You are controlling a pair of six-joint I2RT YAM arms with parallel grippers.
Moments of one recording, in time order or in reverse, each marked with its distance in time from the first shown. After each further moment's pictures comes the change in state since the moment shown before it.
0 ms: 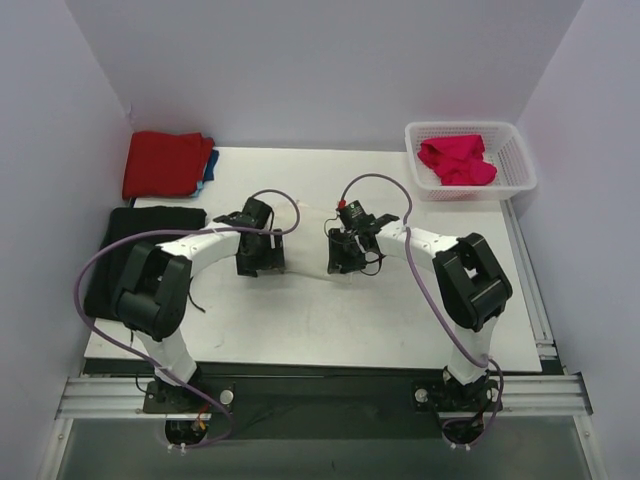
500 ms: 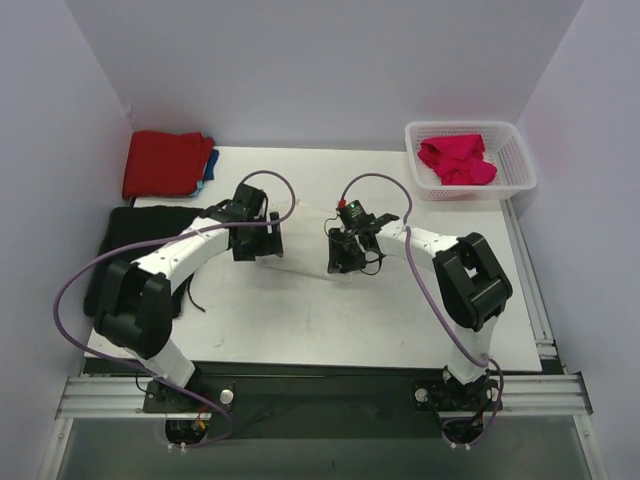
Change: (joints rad) left arm 0.001 -0.140 0.049 -0.088 -0.017 0.001; right arm 0.000 -0.002 -0.002 0.003 0.000 -0.002
